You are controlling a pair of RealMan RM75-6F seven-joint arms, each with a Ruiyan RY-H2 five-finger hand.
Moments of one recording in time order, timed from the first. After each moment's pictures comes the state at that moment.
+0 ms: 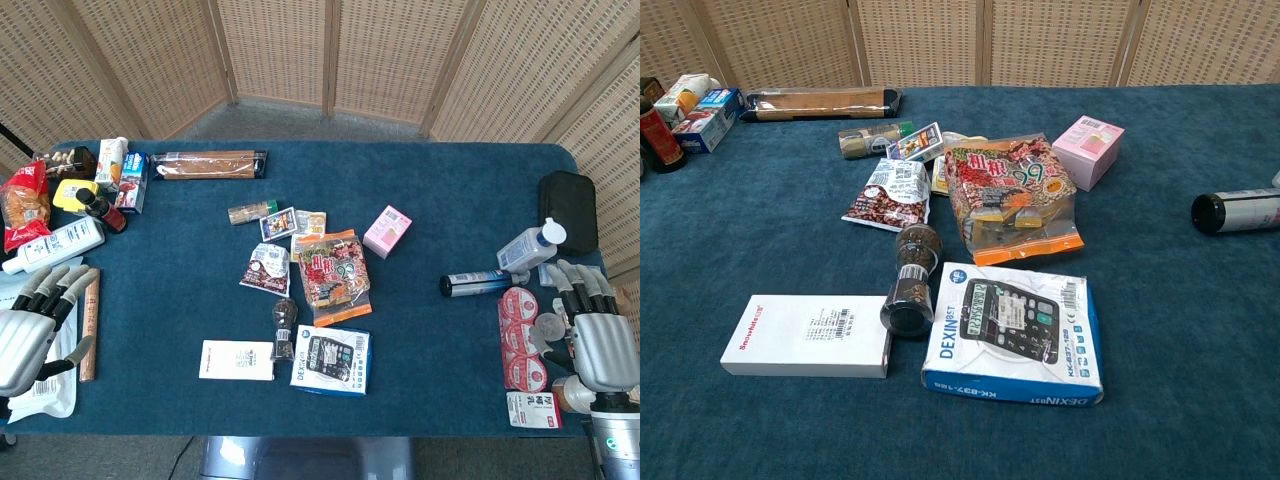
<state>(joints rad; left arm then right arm) -0.16 -0.83 0.01 -1.98 1.64 1.43 0.08 0.11 -1.05 0.11 -1.78 -1.50 1.53 -0.07</state>
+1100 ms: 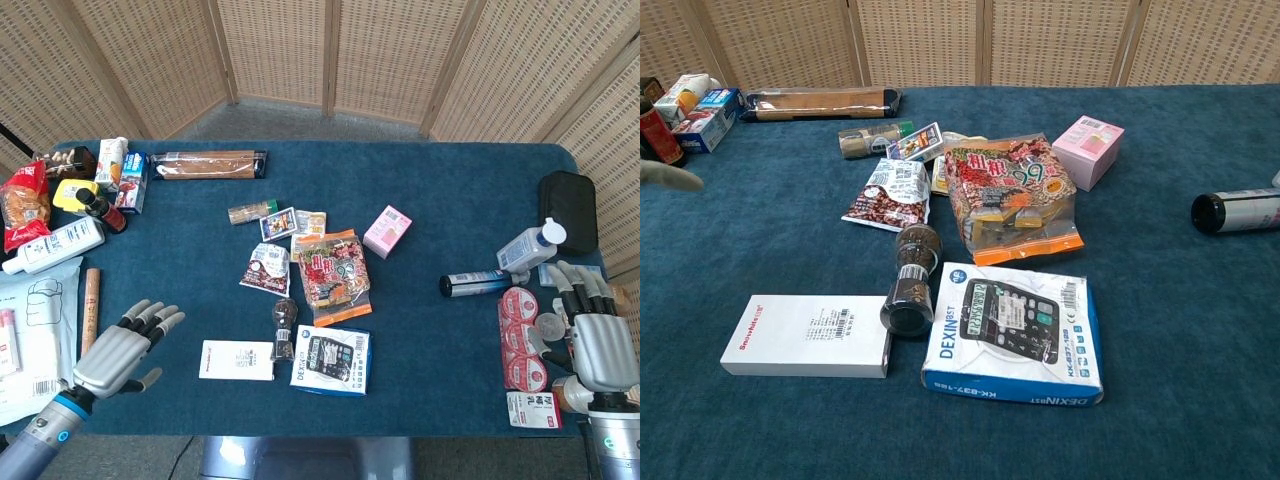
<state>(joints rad) -0.32 -1.01 0.06 -1.97 1.55 1.05 0.26 0.10 -1.06 0.12 -1.79 -1.48 1.52 -0.05</state>
